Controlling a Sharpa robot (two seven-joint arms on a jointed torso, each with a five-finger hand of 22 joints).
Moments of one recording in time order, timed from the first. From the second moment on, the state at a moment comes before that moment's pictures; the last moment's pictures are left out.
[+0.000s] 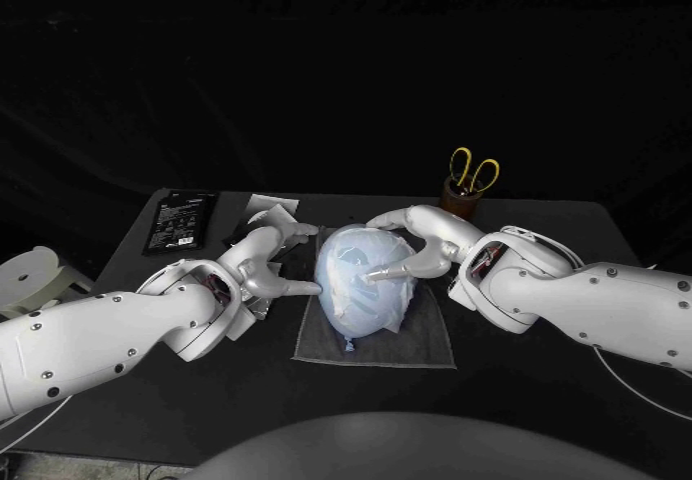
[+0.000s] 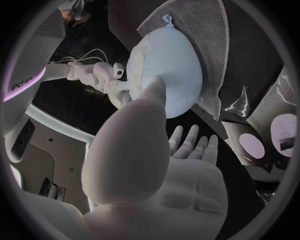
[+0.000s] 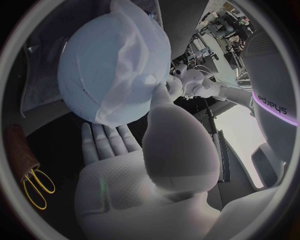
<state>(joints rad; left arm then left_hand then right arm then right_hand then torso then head) 1.00 -0.97 -0.05 1.70 -0.97 -0.45 0.04 1.63 -0.31 0.11 0.30 0.06 0.26 0.14 0.26 0.21 0.26 0.28 0.39 0.13 0.08 0.27 0.17 0.13 0.07 0.18 0.30 0.03 0.03 1.16 -0.82 -0.17 1.67 -1.25 -0.47 -0.01 1.37 -0.16 -0.12 0.30 0.13 0.66 0.19 0.12 0.21 0.72 0.25 0.05 0.06 0.57 0.24 0.06 0.11 0.11 0.36 0.29 0.08 0.14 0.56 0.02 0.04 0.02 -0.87</state>
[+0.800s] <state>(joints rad) 1.02 -0.98 -0.04 1.62 -0.53 -0.36 0.21 1.66 -0.26 0.22 0.30 0.06 0.38 0.15 0.49 0.31 0.44 0.28 0.52 0.13 0.31 0.26 0.40 0.23 0.07 0.30 0.30 0.08 0.06 1.17 -0.84 -0.17 1.68 -0.90 -0.58 0.19 1.36 -0.13 -0.13 0.30 0.06 0.66 0.18 0.12 0.19 0.72 0.25 0.06 0.06 0.55 0.24 0.06 0.09 0.11 0.35 0.29 0.08 0.13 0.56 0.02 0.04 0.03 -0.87</state>
